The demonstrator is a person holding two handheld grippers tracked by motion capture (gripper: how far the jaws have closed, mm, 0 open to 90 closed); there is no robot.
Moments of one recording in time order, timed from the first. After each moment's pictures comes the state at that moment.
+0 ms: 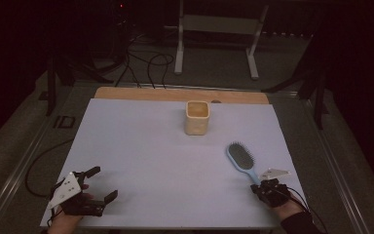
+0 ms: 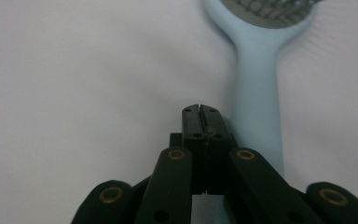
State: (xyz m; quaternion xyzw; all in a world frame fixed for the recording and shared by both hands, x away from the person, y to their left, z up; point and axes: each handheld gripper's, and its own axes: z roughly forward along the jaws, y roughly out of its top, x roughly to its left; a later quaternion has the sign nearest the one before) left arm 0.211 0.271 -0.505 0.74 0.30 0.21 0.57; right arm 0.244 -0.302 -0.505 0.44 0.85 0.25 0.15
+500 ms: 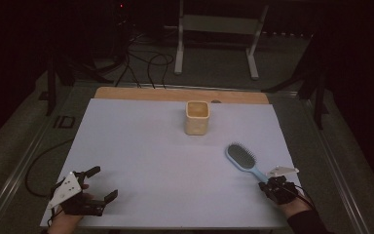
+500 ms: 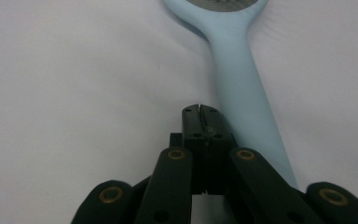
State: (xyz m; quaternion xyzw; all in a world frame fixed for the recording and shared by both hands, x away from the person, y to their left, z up) left arm 0.212 0.270 -0.505 0.74 0.30 0.21 0.56; right arm 0.250 -0.321 -0.504 0.46 0.84 0.23 0.16
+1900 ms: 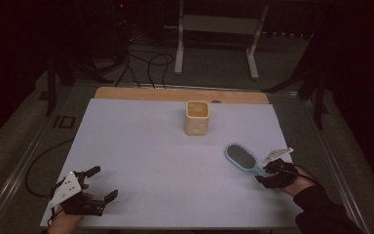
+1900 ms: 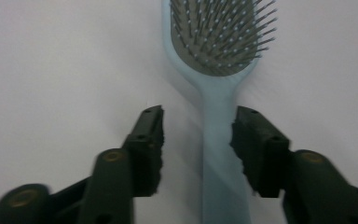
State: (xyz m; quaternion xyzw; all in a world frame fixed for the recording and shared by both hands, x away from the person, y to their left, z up) left arm 0.212 0.270 -0.505 0.74 0.30 0.21 0.56; right arm 0.291 -0.317 -0.466 0.37 0.90 0.19 0.14
